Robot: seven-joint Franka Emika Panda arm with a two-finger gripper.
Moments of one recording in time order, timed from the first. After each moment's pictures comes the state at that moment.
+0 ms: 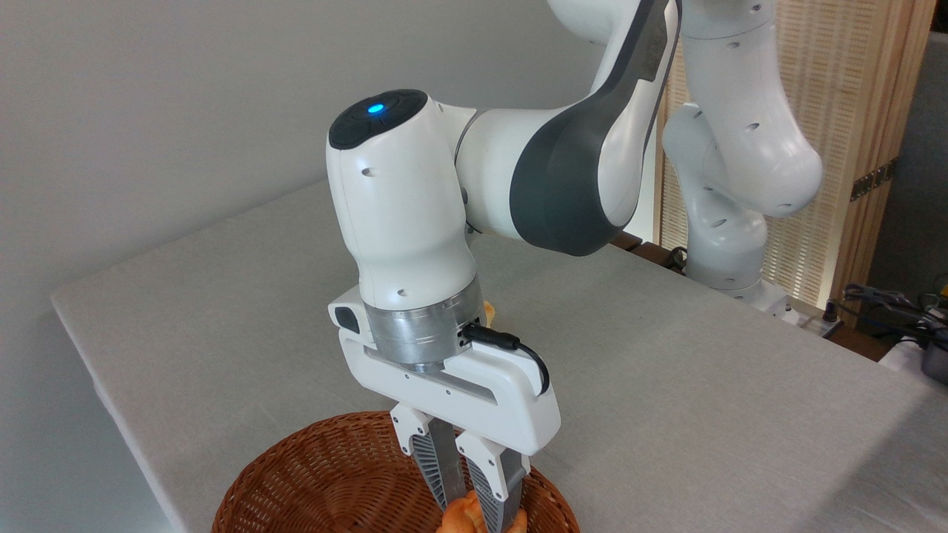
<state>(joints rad) -0.30 0.20 0.53 -1.85 0.01 2.07 0.78</state>
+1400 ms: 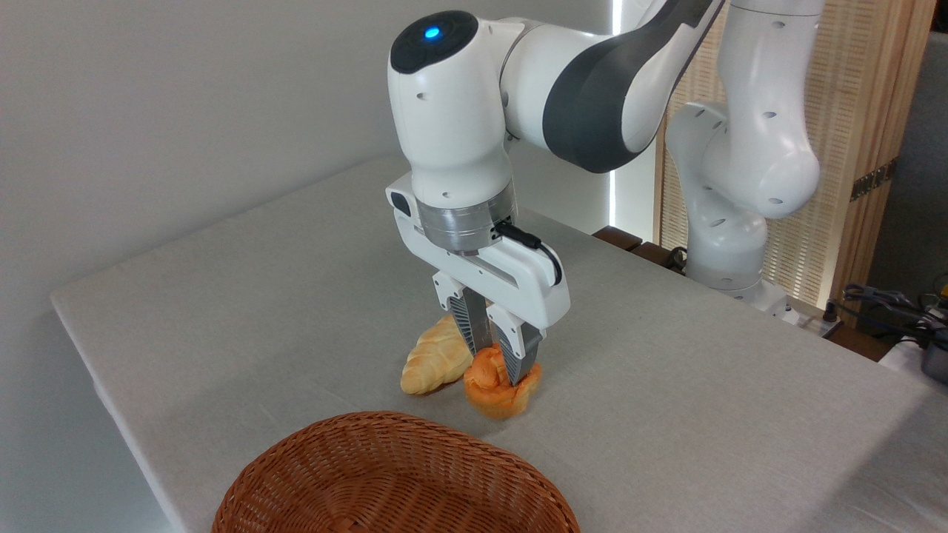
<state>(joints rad) -0.37 -0.17 0.43 -2.16 -0.01 1.89 0.78</state>
